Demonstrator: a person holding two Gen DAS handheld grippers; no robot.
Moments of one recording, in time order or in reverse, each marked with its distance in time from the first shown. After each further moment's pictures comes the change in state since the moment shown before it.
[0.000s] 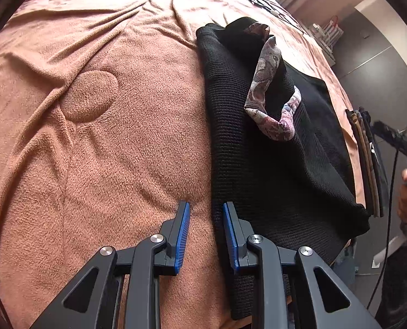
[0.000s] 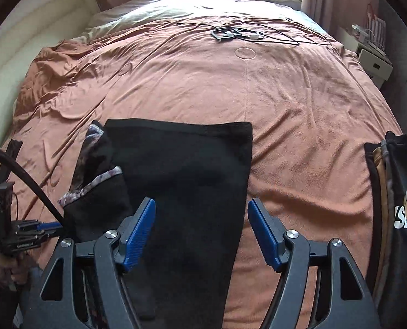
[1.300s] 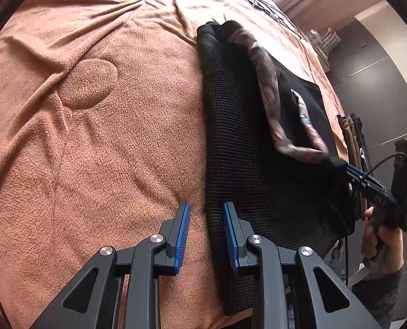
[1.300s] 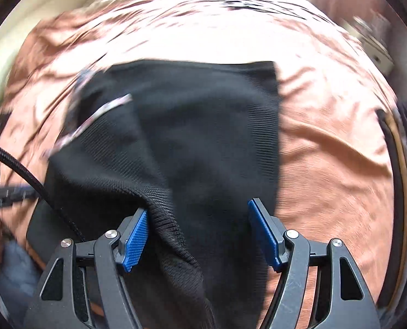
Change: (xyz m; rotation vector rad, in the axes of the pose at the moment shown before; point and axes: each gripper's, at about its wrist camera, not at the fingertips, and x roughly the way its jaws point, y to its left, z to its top) left arm -0.003 0.013 -0.004 -0.038 0.006 -0.067; right arm 0.026 -0.016 -0.033 0.088 0.062 -0.091
